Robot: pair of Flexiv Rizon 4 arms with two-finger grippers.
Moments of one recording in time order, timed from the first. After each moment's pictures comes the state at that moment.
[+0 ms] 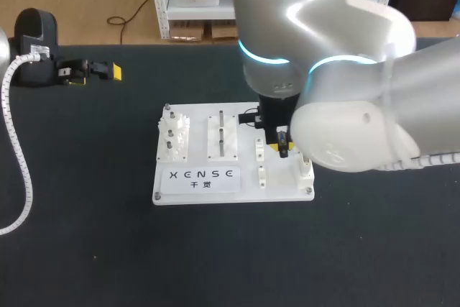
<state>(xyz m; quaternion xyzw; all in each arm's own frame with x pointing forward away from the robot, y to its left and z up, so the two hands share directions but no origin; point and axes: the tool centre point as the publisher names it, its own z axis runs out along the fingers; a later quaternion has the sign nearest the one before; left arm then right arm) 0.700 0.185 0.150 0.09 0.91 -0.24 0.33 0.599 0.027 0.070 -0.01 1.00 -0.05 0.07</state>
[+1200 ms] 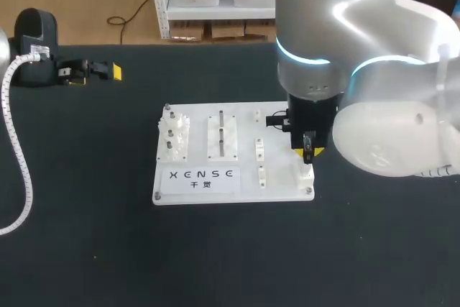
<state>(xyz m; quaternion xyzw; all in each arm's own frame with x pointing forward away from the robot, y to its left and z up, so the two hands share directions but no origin) 0.700 0.185 0.150 0.09 0.91 -0.24 0.33 0.583 -0.012 0.071 0.02 1.00 -0.04 0.05</state>
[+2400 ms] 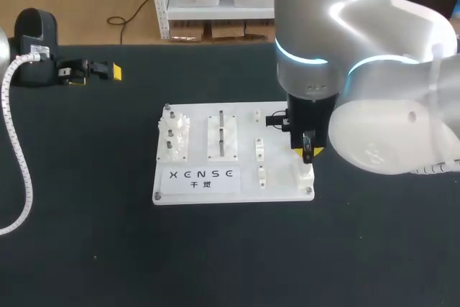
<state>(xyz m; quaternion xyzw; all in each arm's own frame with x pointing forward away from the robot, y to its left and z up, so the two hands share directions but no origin) 0.700 0.185 0.150 0.09 0.91 -0.24 0.33 0.587 -0.013 0.065 0.02 1.00 -0.04 0.05</state>
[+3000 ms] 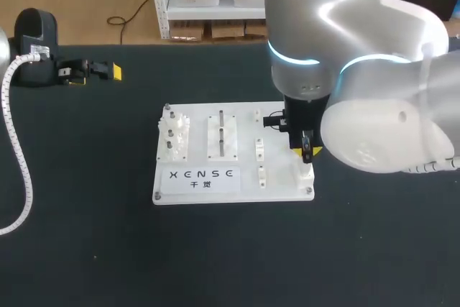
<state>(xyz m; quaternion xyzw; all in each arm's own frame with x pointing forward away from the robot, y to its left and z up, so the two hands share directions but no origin) 0.700 0.185 0.150 0.09 0.91 -0.24 0.33 0.589 -0.012 0.065 0.02 1.00 -0.06 0.05</state>
